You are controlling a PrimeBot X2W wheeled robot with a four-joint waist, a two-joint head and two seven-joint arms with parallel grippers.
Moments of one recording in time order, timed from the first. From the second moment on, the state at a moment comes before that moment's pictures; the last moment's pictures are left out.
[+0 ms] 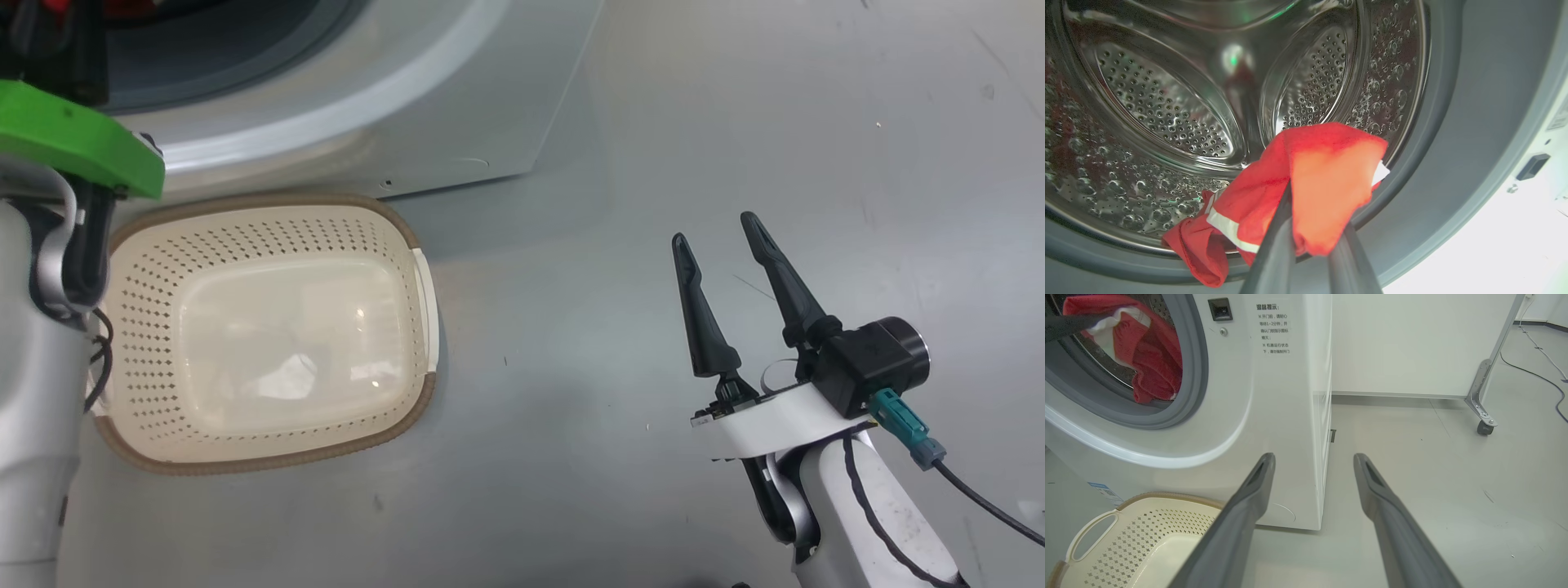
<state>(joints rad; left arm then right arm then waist) -0.82 0.31 -0.25 0.35 -0.58 -0.12 -0.06 -0.21 -0.05 0.34 0.04 0.24 -0.03 -0.26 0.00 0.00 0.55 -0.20</state>
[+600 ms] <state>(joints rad) -0.59 0.27 -0.26 0.25 -0.47 -0.06 -0.25 -0.08 -0.05 0.30 0.08 0.24 0.01 -0.26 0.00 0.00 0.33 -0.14</state>
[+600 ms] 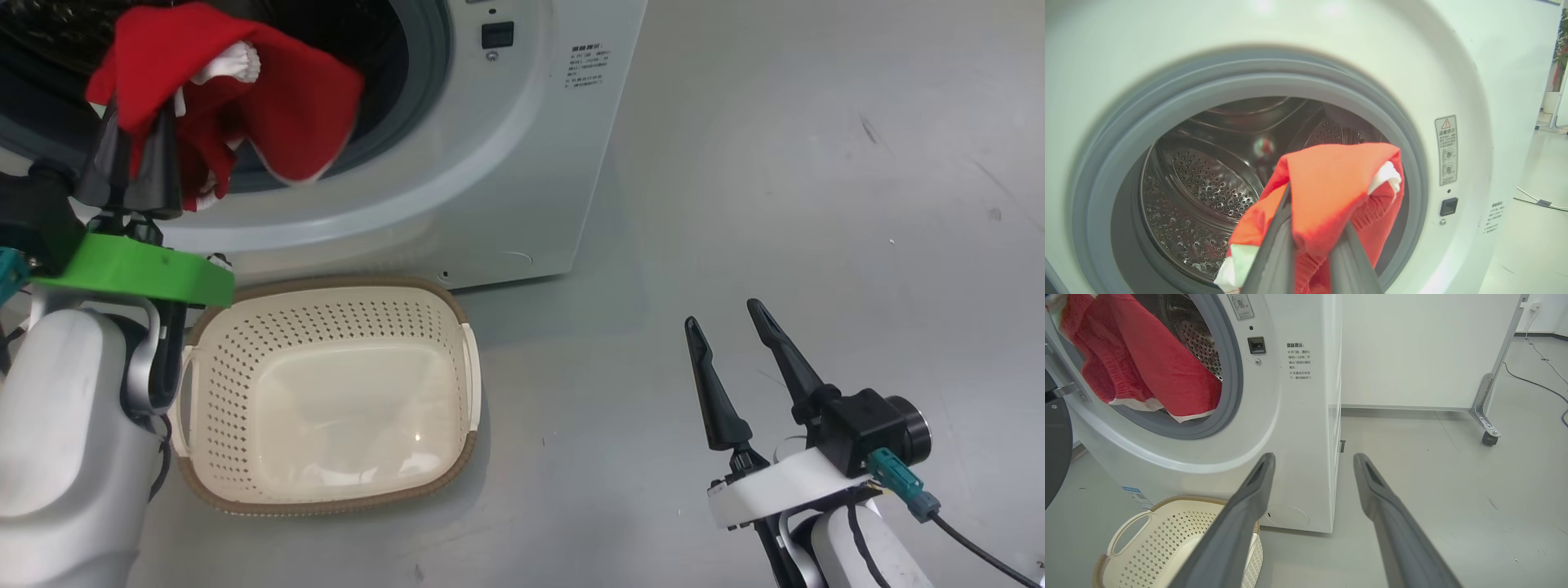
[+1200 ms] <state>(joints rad) -0.44 0.23 -0.24 0.05 -0.41 0.02 -0.25 0.04 -0.05 0.27 0.08 0.24 0.03 -0.26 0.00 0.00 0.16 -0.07</state>
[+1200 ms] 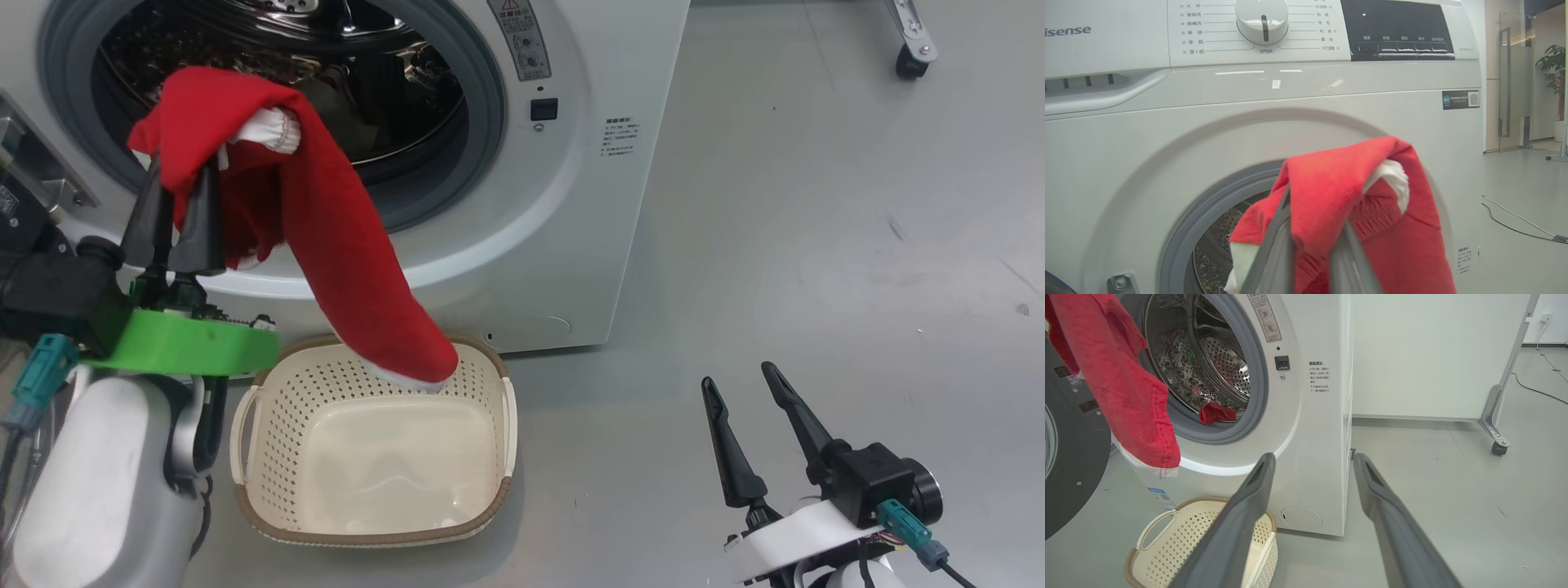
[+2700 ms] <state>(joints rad) -0.29 0.18 -0.29 0.47 -0.49 0.02 -0.12 -0.01 -0.05 0.30 -0.08 0.19 0.06 -0.26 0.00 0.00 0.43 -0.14</state>
